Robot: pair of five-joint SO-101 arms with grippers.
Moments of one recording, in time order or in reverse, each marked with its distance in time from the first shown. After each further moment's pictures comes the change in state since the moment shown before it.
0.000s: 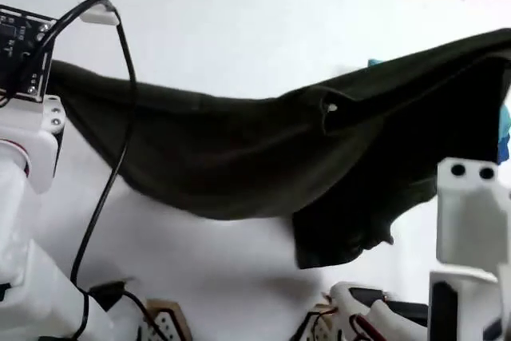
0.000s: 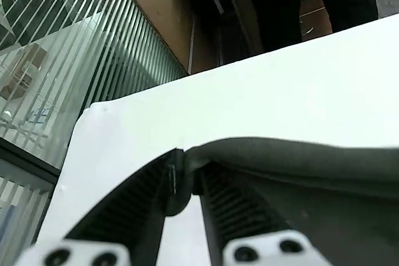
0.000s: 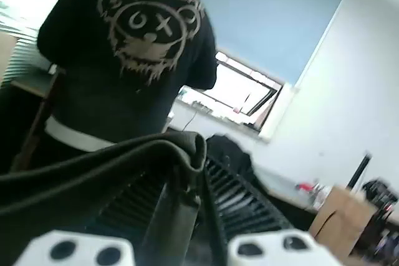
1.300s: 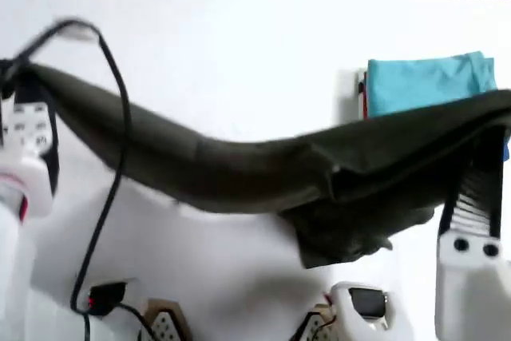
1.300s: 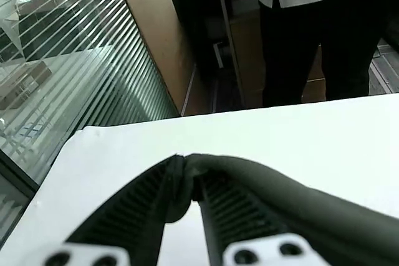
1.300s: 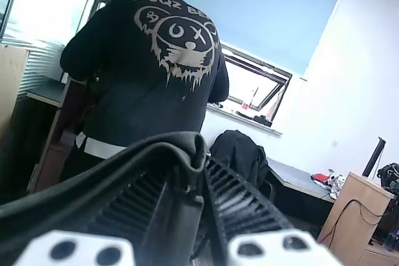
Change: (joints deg) left arm 1.4 -4.3 -4.6 0.4 11.0; right arm 0.0 -16.2 15.9 -1.8 -3.8
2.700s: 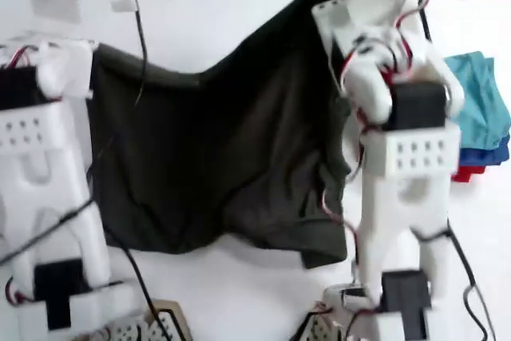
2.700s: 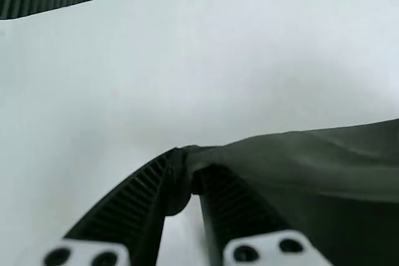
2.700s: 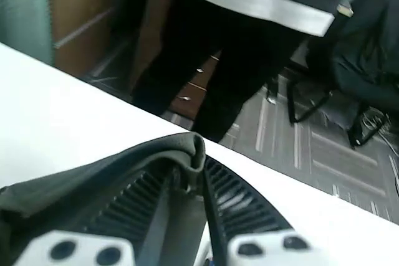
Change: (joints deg) left arm -0.1 27.7 21.5 -21.2 -4.0; right arm -9.8 28.5 40.4 -33.4 -0.9
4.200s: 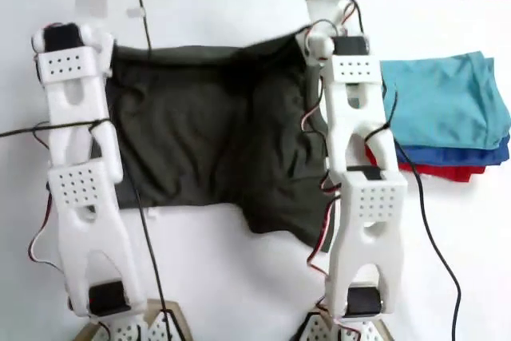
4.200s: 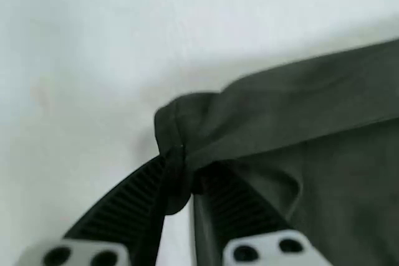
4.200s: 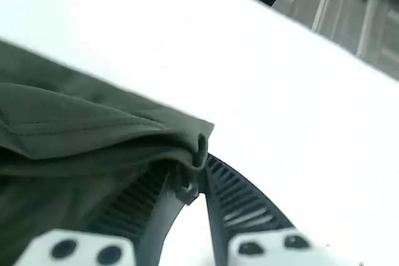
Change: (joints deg) left arm -1.6 66.0 -51.8 1.5 -1.7; right arm 2.3 54.5 -19.9 -9.1 4.2
